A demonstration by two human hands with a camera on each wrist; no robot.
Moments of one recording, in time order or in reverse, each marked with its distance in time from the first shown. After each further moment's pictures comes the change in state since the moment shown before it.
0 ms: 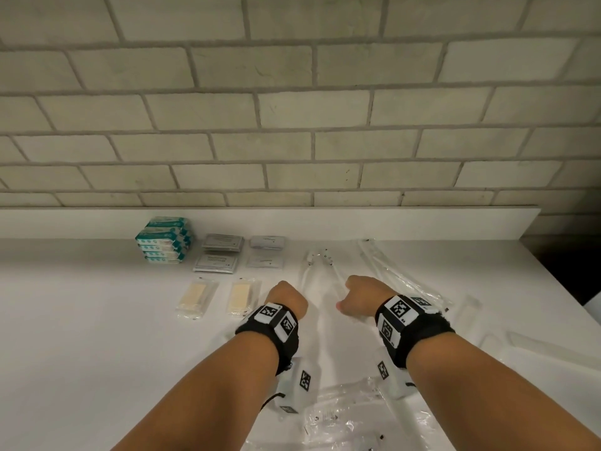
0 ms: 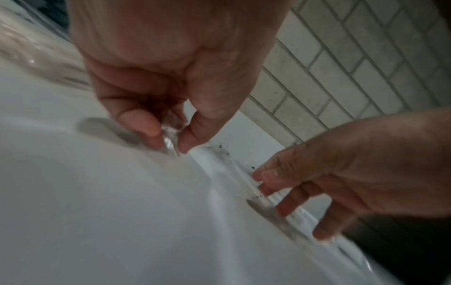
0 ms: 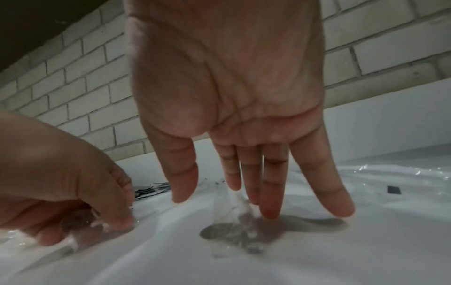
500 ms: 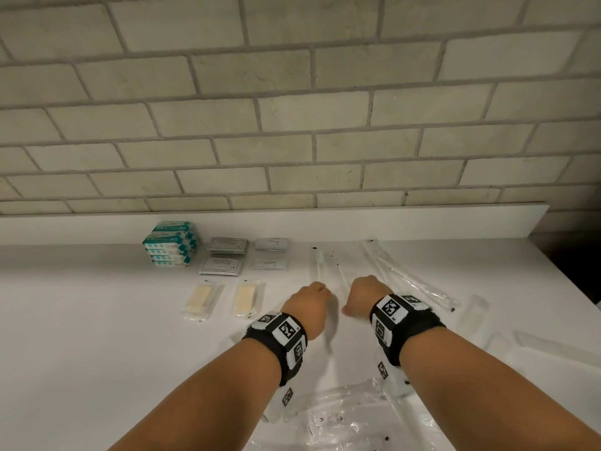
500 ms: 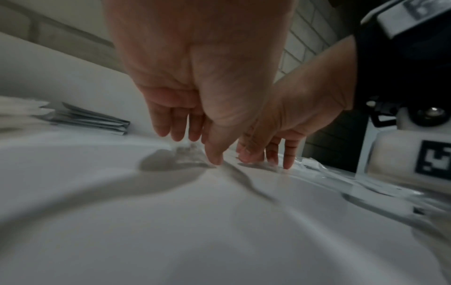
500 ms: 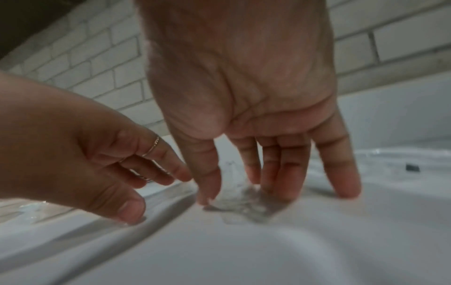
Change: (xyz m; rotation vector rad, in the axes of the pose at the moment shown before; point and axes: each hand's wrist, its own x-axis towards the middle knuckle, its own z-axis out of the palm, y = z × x) left_hand -0.019 0.004 0.011 0.259 0.045 0.571; right_hand 0.016 -0.009 0.008 -0.157 -0.011 0.092
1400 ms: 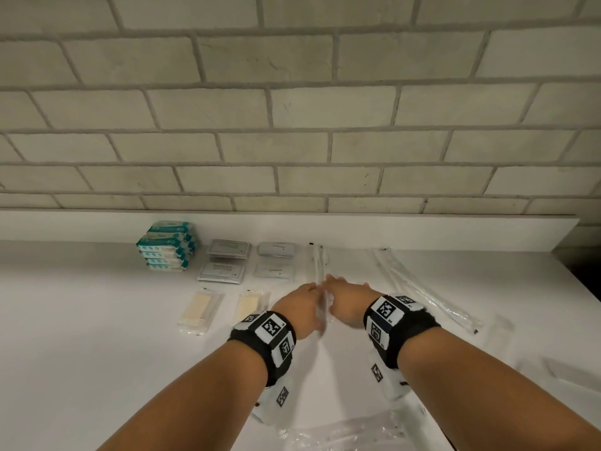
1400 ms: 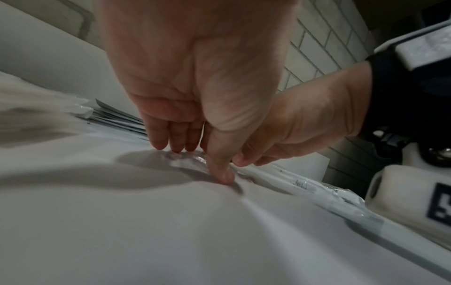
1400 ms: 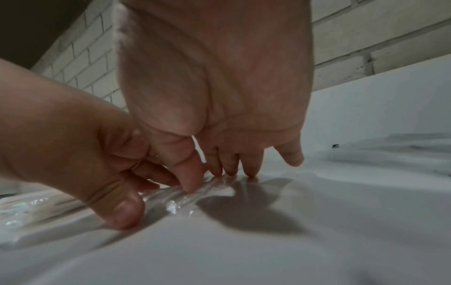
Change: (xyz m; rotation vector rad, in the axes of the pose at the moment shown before) left_hand 0.022 -0.040 -0.016 -0.185 -0.086 -0.053; right_hand 0.009 -0.039 -0.015 0.001 -0.106 -0.353
